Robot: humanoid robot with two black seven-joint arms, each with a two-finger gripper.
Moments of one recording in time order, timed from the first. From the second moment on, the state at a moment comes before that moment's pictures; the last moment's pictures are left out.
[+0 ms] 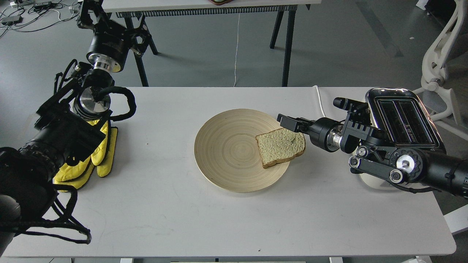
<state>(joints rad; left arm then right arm) -0.99 0.16 -0.73 -0.38 -0.27 -0.49 -0.35 1.00 -0.39 -0.12 0.95 -1.03 -0.14 0.13</state>
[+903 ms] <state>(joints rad) -0.99 0.16 -0.73 -0.38 -0.27 -0.49 -0.35 0.94 -0.33 -0.15 0.83 -1.03 -0.13 0.13</state>
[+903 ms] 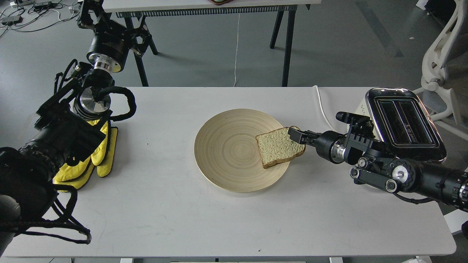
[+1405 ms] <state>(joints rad) -0.99 0.16 -0.73 -0.38 -0.27 -0.49 -0.35 0.93 -0.33 -0.16 0.84 -1.03 -0.13 0.12</state>
